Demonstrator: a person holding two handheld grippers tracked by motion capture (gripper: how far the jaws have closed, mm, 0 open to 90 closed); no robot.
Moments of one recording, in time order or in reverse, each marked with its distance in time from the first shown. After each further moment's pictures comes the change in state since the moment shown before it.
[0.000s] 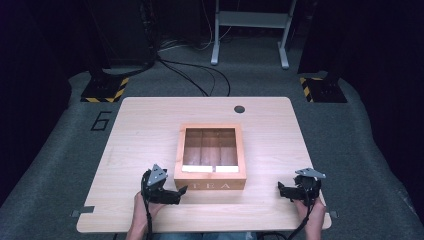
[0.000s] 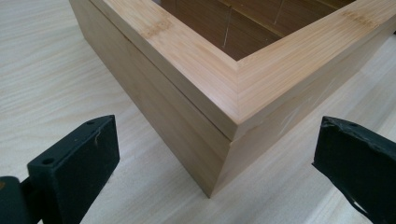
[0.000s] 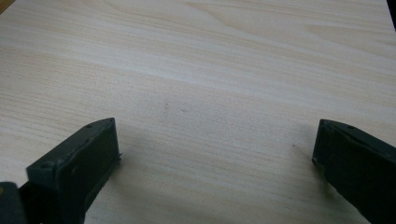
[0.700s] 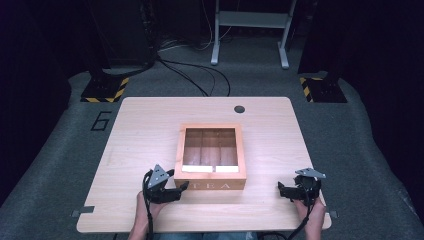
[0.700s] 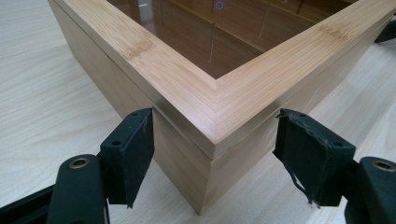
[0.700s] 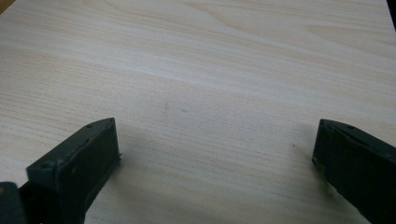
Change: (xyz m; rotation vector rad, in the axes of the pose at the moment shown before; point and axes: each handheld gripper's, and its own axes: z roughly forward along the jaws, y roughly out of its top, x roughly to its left) left arm -0.004 0.000 0.000 -0.058 -0.028 0.030; right arm 0.000 0.000 0.000 0.000 0.000 0.002
